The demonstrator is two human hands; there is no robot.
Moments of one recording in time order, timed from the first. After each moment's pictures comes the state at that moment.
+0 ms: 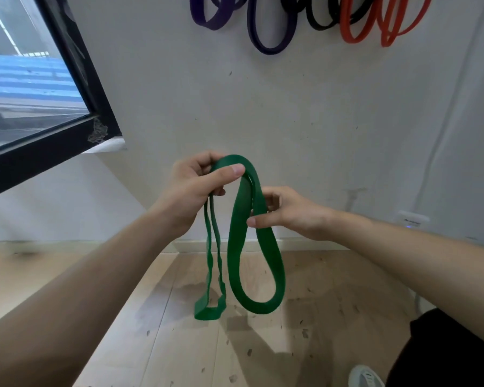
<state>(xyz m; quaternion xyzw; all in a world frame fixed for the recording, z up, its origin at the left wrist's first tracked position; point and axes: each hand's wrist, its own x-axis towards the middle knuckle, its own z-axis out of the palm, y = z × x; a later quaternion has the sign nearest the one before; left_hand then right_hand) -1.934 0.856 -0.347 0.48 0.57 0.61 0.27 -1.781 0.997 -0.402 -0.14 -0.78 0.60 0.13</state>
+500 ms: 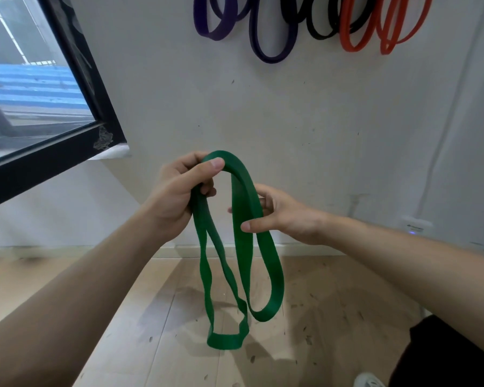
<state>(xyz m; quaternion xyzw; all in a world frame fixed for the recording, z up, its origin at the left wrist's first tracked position) -1.946 0.846 -0.338 0.45 0.52 0.66 0.31 -1.791 0.989 -0.394 -0.12 -0.75 0.64 0.11</state>
